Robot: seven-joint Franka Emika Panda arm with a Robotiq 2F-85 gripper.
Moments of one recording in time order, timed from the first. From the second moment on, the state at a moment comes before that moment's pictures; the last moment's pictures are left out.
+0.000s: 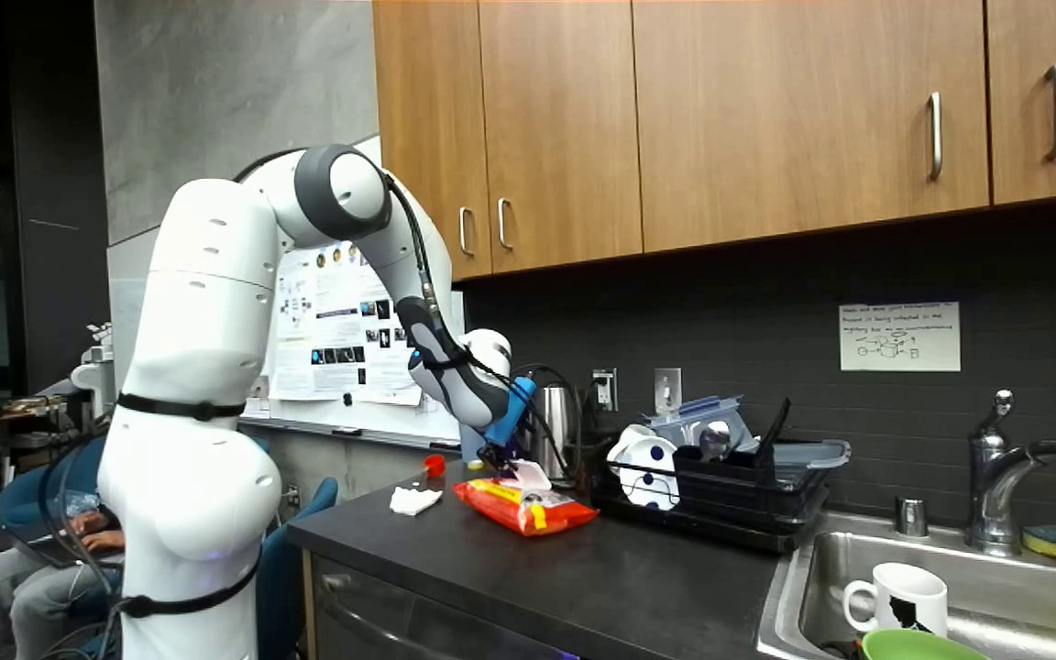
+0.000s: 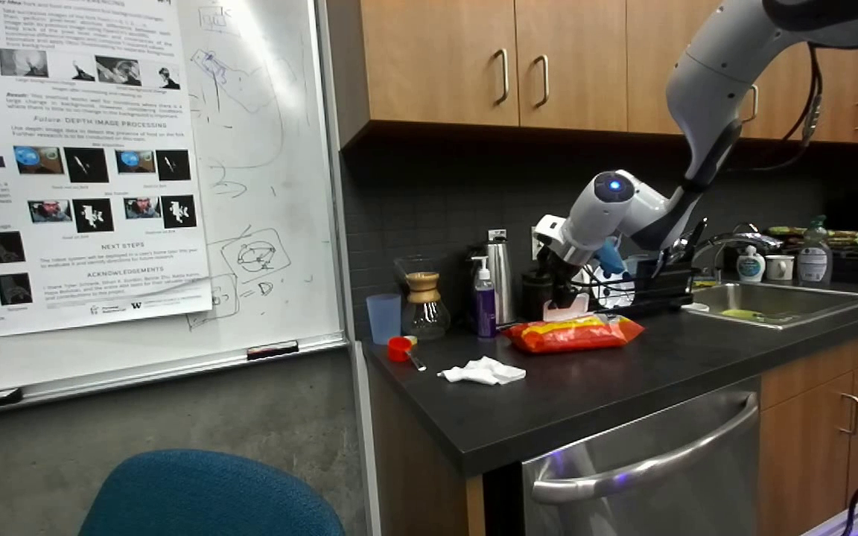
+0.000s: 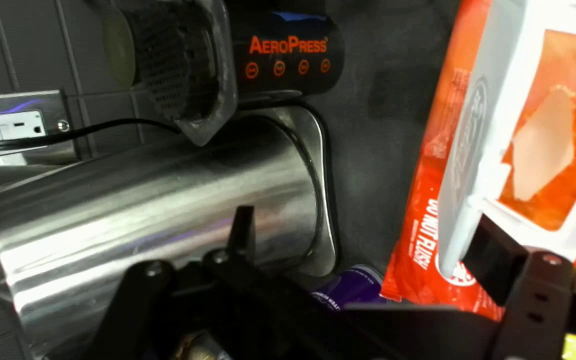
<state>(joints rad) -0.07 0.18 0.10 -2.17 -1.96 2.98 0.52</state>
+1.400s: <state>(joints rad) -0.07 0.30 0.10 -2.03 -2.00 2.94 0.46</state>
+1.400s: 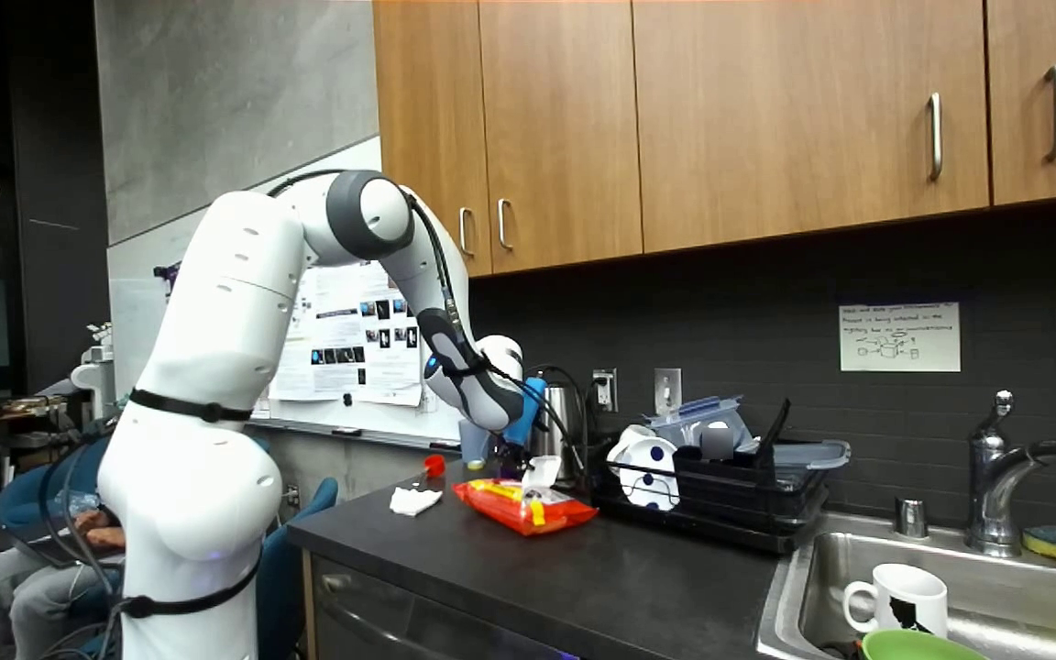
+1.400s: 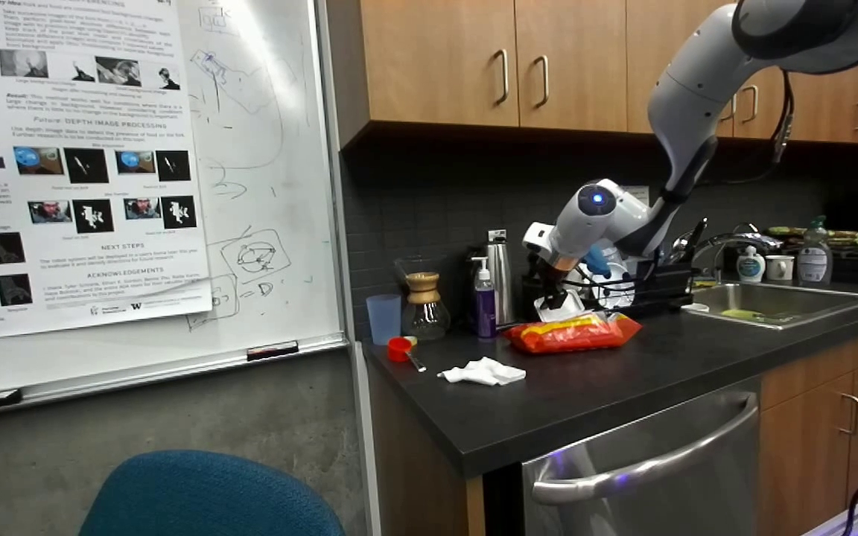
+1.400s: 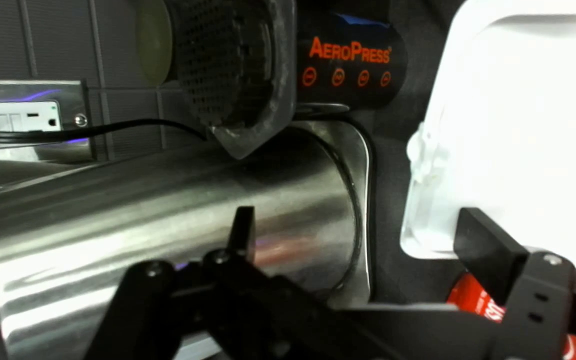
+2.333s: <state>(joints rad) -0.06 0.25 0.11 -2.05 -2.00 2.93 0.46</state>
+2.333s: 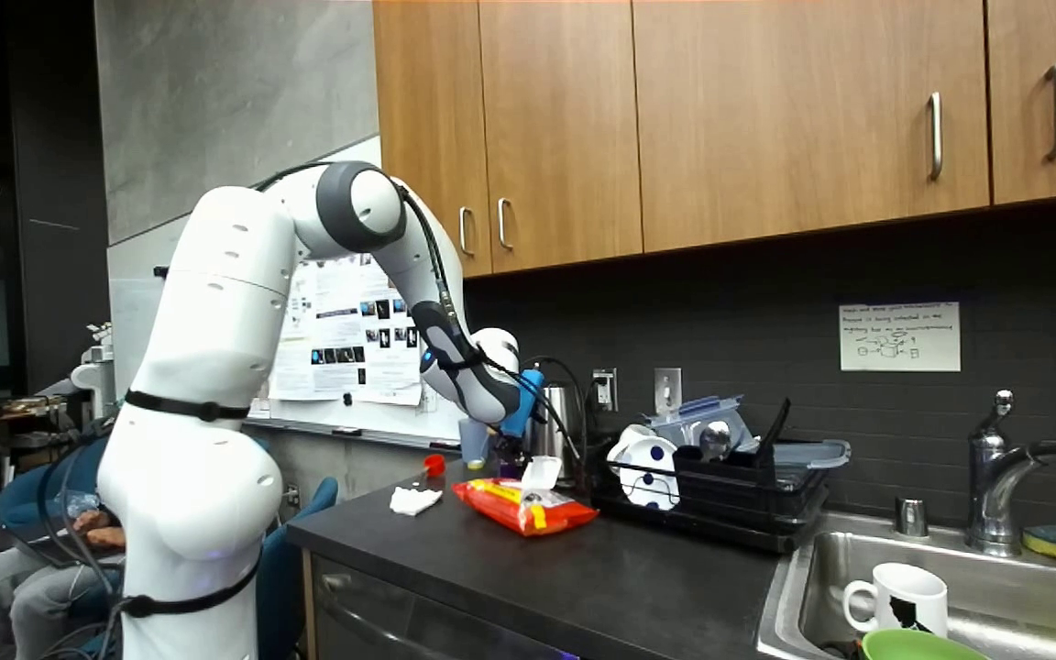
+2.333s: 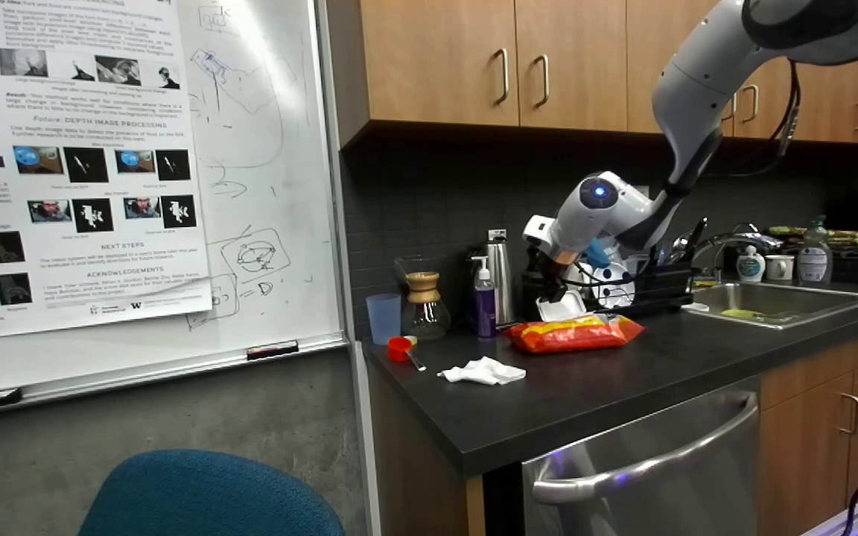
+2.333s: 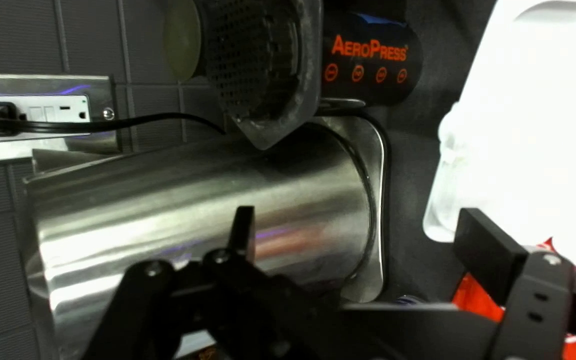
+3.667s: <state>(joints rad) -0.06 0.02 0.06 -2.37 -1.62 2.91 0.13</state>
